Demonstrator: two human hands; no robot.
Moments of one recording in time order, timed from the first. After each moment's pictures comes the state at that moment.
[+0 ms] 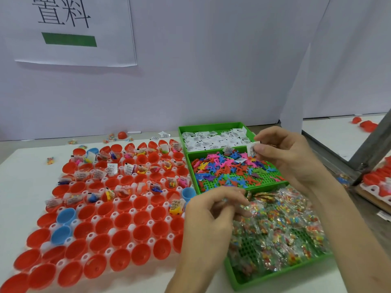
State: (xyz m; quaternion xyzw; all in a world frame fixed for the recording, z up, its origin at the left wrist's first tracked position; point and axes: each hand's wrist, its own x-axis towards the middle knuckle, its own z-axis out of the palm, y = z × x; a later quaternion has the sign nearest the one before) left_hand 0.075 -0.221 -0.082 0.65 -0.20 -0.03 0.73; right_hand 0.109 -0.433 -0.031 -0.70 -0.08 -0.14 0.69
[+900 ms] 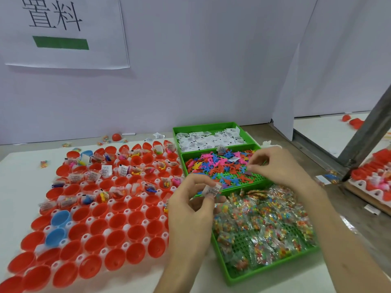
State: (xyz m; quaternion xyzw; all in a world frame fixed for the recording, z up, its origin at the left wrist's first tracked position) left_hand 0.080 -0.218 -0.083 0.65 -0.14 0.01 0.74; right_hand 0.118 -0.452 -0.057 -0.95 0.11 -0.09 0.28
